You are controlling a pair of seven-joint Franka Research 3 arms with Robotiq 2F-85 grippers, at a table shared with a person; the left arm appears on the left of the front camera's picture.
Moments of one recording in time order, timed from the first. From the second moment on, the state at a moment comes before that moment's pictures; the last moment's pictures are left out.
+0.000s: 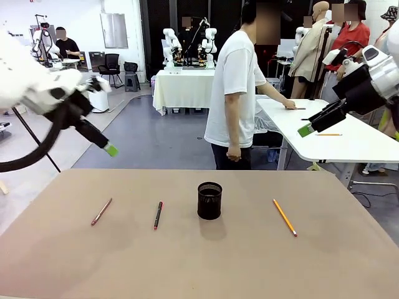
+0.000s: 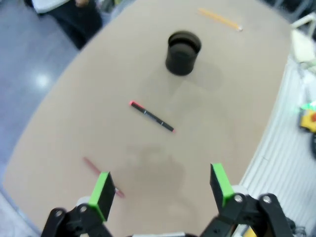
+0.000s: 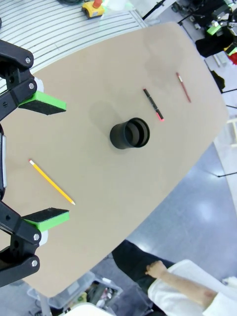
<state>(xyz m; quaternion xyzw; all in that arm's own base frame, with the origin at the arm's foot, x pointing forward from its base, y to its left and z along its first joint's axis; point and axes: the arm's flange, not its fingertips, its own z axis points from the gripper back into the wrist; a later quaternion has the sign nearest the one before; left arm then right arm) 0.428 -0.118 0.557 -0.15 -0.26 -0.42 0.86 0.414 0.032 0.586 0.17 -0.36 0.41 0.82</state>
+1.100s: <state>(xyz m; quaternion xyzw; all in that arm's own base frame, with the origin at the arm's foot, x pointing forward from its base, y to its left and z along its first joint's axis) 0.457 -0.212 0.490 -0.01 -0.18 -0.32 0.93 0.414 0.032 0.586 0.17 -0.36 0.41 0.82</state>
